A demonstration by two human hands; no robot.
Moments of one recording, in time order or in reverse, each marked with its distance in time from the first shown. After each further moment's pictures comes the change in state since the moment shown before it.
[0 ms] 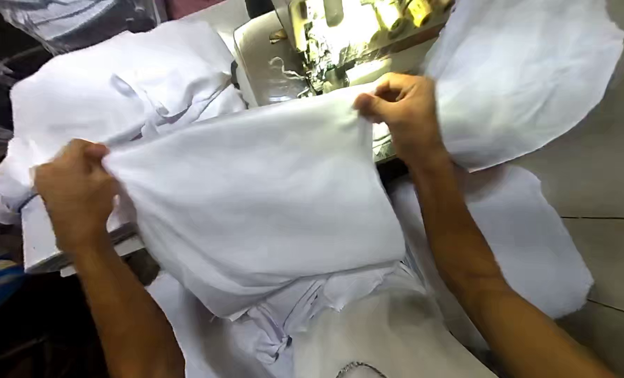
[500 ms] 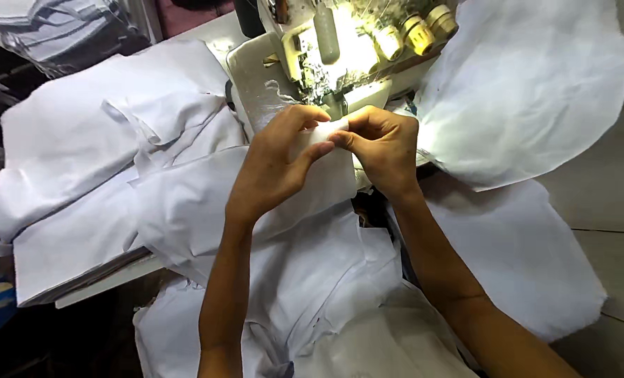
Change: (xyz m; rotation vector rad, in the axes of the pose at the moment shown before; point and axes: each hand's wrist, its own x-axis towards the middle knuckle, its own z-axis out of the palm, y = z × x) left_hand 0.040 0.231 0.078 -0.711 -0.220 0.649; right_hand -0.011 -0.001 0.031 -0.004 0.034 -0.125
